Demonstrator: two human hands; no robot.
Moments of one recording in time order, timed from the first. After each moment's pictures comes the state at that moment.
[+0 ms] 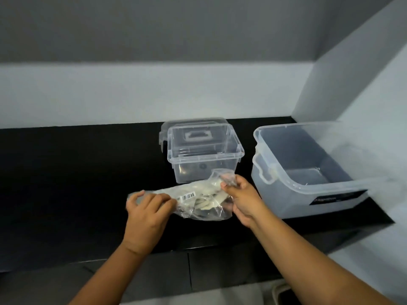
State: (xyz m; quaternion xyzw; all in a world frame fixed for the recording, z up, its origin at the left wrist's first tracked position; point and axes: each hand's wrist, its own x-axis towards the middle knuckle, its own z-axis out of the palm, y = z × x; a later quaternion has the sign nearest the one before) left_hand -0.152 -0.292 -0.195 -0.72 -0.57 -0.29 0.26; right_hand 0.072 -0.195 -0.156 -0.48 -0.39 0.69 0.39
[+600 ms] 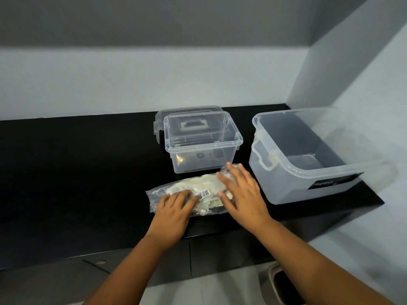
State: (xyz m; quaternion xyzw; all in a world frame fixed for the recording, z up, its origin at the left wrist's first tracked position) left_hand -0.125 -0.276 -0.242 -0.78 -0.62 -0.08 0.04; right_hand 0.097 -0.216 -0.200 -0.48 -0.85 0.05 0.22
